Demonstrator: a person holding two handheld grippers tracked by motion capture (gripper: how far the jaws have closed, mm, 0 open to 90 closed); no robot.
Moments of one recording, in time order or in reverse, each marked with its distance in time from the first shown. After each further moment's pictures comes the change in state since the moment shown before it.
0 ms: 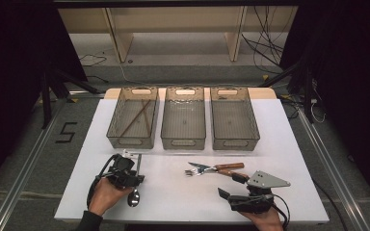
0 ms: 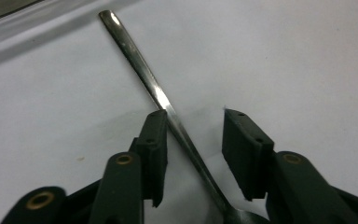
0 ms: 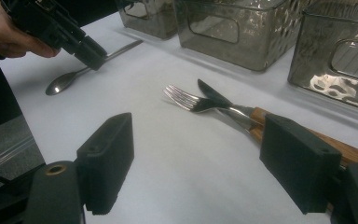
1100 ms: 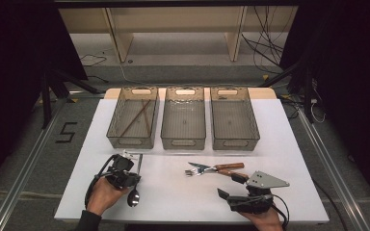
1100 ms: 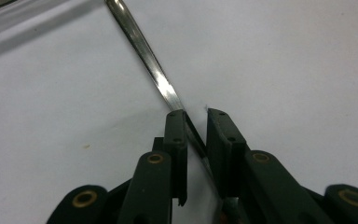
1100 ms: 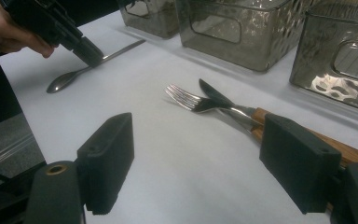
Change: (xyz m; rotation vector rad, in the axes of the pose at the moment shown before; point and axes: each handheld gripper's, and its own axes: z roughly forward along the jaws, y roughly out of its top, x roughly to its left) left arm 0.002 0.001 -0.004 0.043 0.002 0.003; right arm 0.001 0.000 0.001 0.001 0.000 -0.010
